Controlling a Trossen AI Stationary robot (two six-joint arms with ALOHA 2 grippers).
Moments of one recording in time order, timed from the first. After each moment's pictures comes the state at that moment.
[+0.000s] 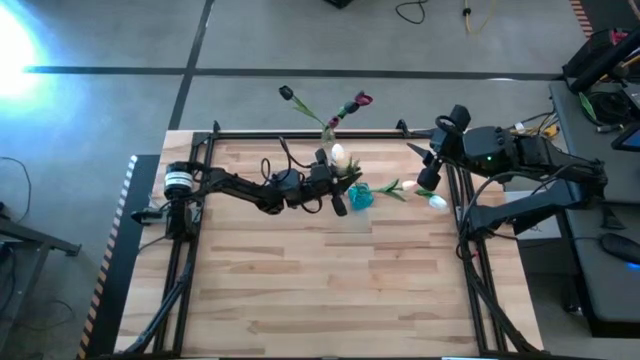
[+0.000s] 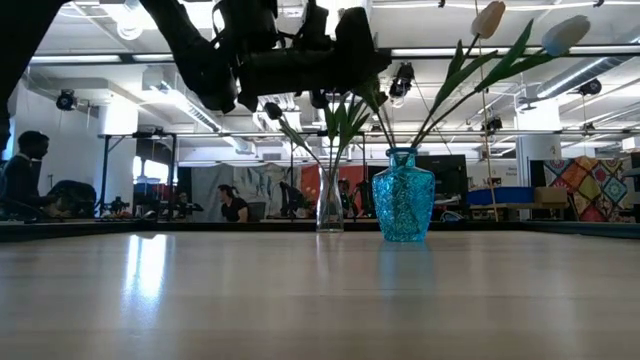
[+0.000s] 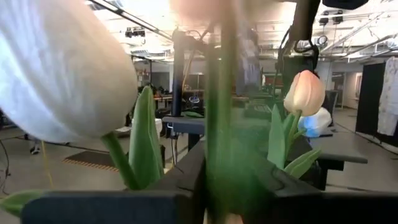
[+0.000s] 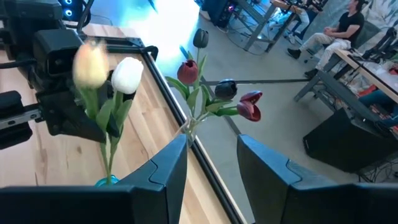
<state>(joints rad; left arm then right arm) 0.12 1.94 1.01 1.20 -0.18 0.02 -0.02 1.04 1.44 -0.89 0.58 -0.12</state>
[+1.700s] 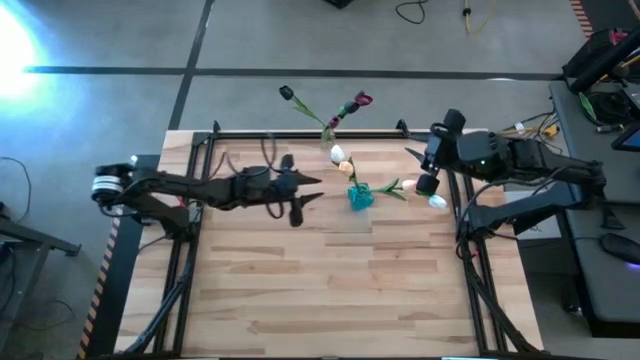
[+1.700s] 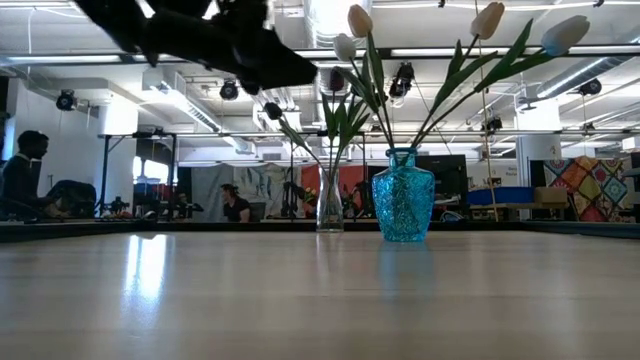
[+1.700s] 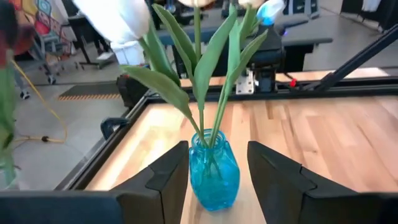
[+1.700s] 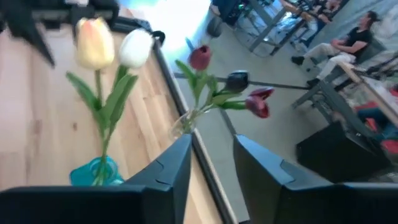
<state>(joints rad) 0.10 1.37 0.72 0.47 -0.11 0.12 -0.02 1.02 1.37 -0.88 0.56 -0.23</state>
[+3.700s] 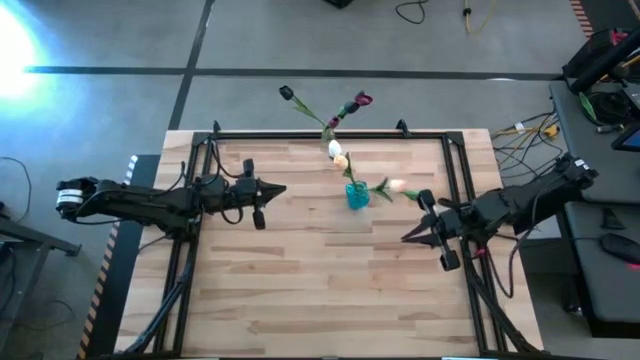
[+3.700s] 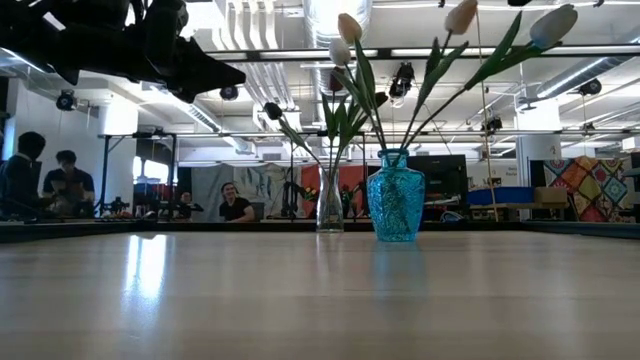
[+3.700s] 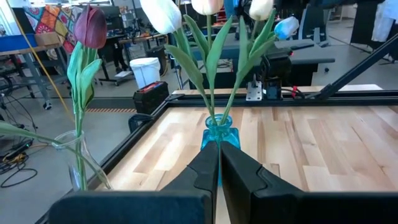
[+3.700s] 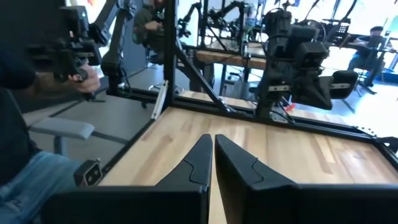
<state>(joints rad) 0.10 0.93 0.34 0.53 -0.16 0.10 0.42 0.69 0.59 0.00 0.13 -0.05</state>
